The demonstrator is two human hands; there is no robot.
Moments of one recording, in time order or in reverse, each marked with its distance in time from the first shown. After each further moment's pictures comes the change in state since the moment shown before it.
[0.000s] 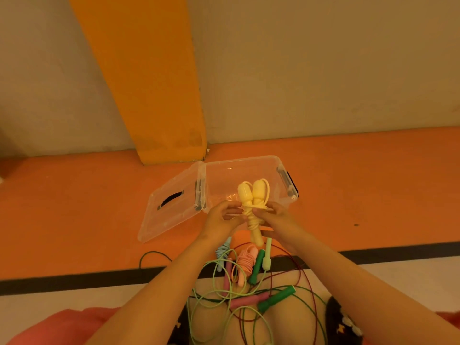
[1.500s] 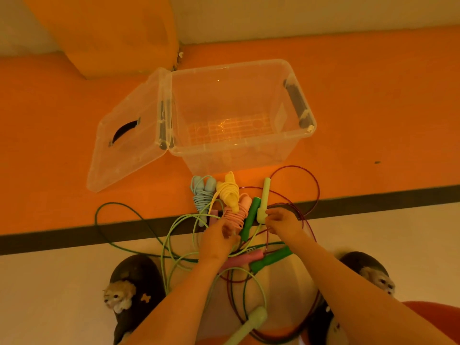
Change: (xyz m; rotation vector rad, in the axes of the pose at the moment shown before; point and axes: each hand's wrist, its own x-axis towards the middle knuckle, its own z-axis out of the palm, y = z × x) left_hand 0.044 -0.267 0.078 0.342 -0.027 -0.315; right_hand 0.113 0.236 -0.087 -0.369 0.281 0.402
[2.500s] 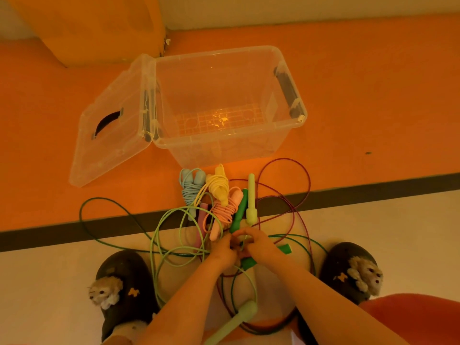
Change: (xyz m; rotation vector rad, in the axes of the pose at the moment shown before) left_hand -0.004 -0.024 0.052 0.130 -0.329 -0.173; right_hand -0.023 0.045 0.040 -0.106 -0.316 -0.015
